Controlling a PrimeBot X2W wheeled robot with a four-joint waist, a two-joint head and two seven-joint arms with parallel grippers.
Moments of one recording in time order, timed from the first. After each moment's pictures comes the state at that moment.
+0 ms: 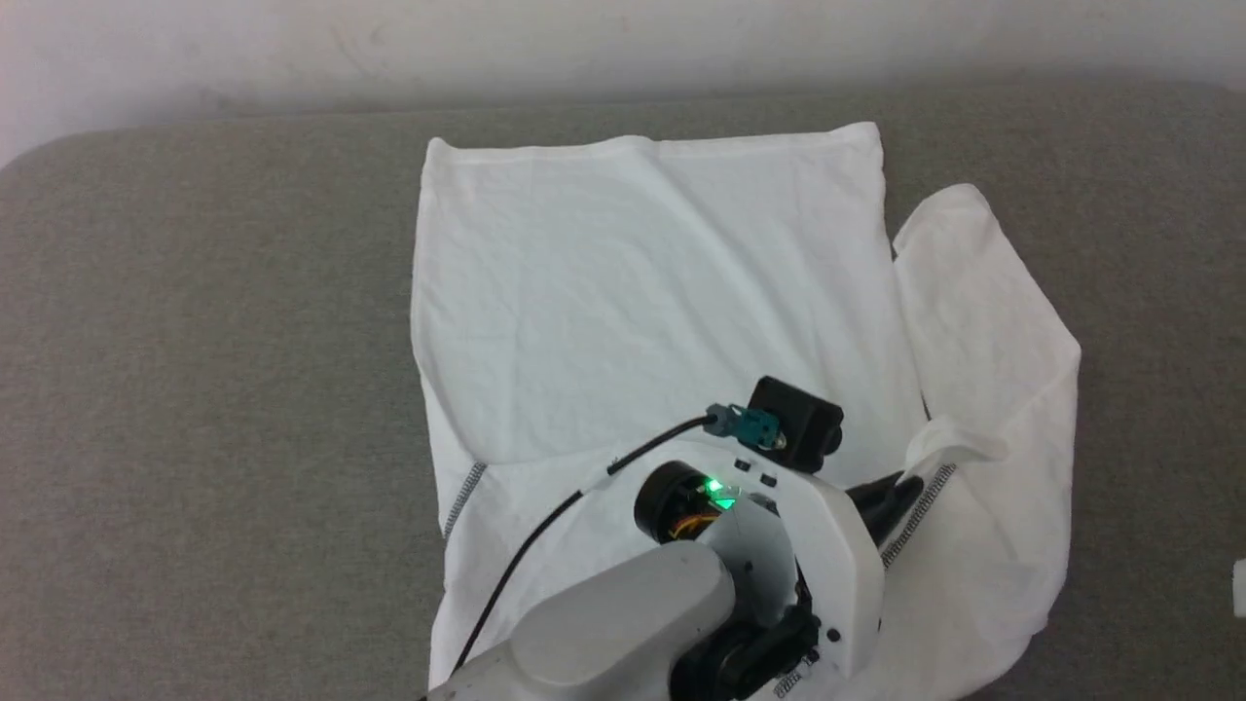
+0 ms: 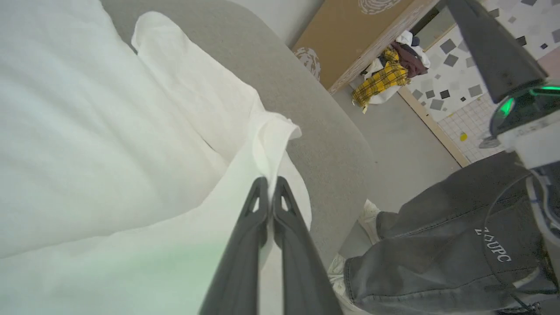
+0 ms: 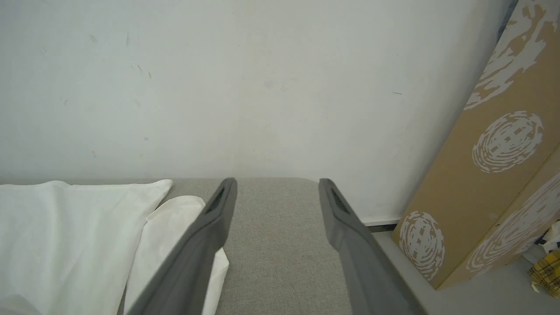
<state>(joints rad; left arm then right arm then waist) -0.67 0.09 -1.10 0.20 -1.04 0.22 0.17 0.04 -0.05 -0.41 -0.35 0.02 0.13 0.05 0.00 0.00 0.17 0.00</state>
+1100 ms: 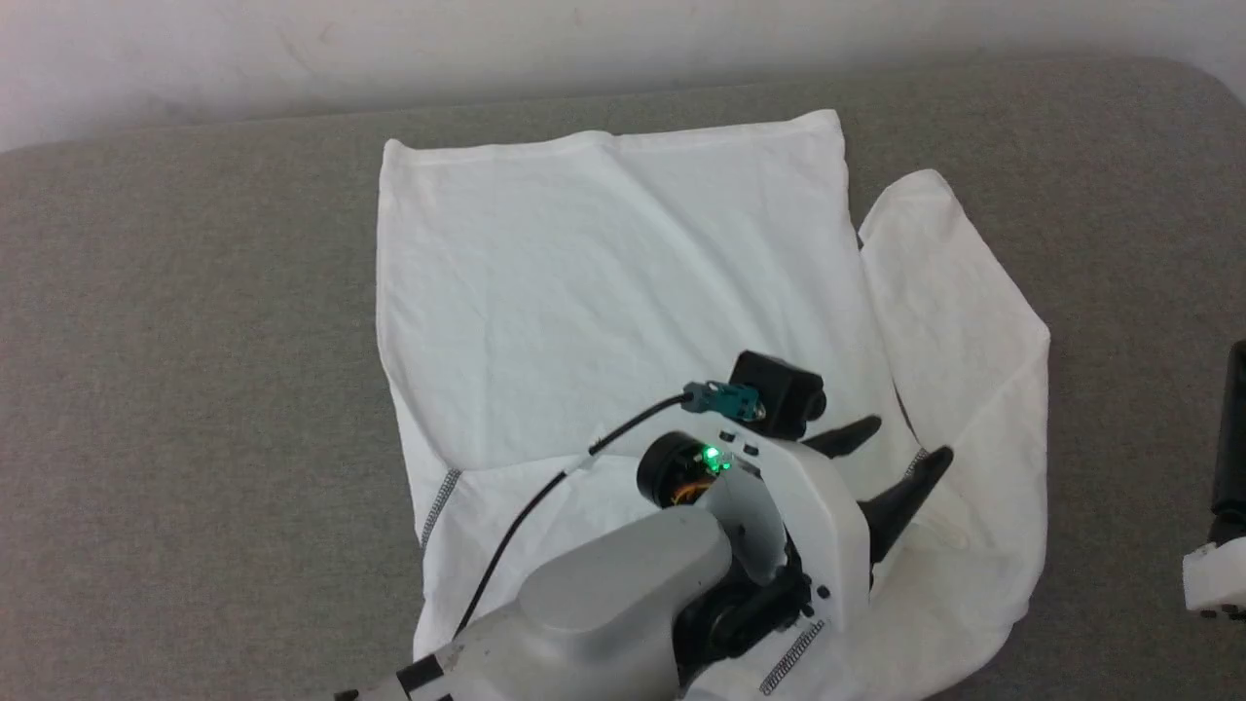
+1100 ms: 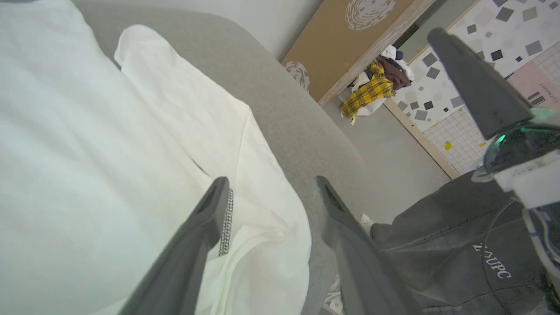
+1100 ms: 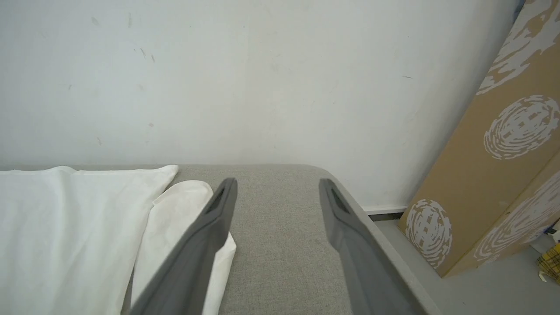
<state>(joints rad) -0.74 0.05 -1.19 0.40 -1.14 0.13 0.02 0.02 -0.05 -0.34 -0.29 0.02 0.13 0.04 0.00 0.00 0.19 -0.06</state>
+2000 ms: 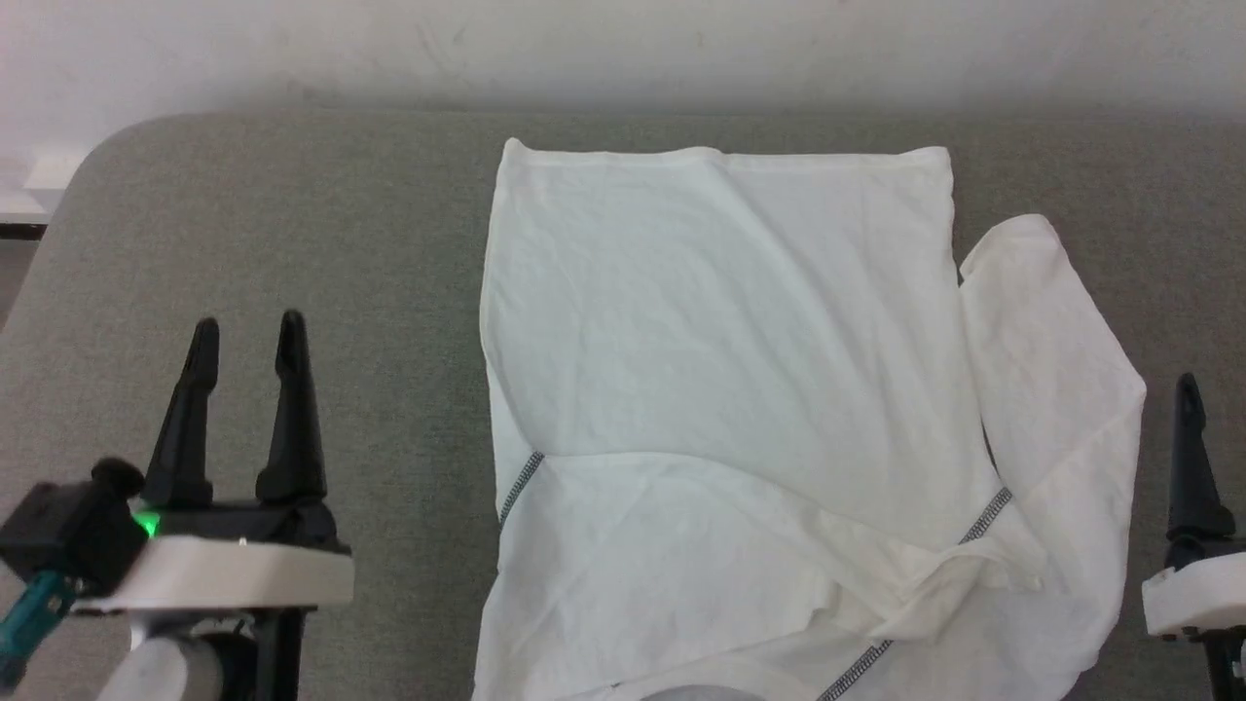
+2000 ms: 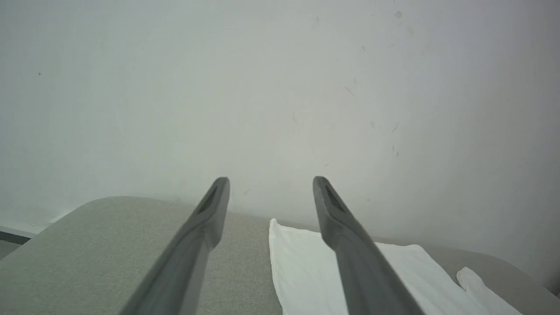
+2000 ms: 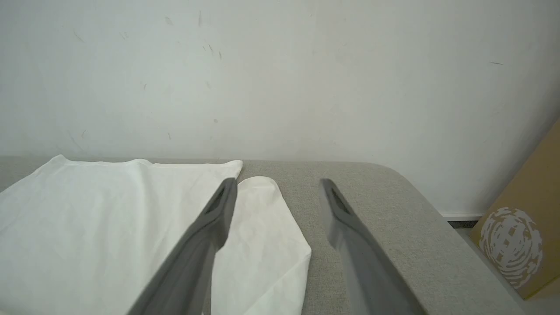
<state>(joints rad) -0.11 0.50 -0.27 -0.28 -0.69 0.31 -0.26 0.05 -0.05 -0.30 -0.25 0.07 0.13 0.03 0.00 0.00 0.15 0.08</state>
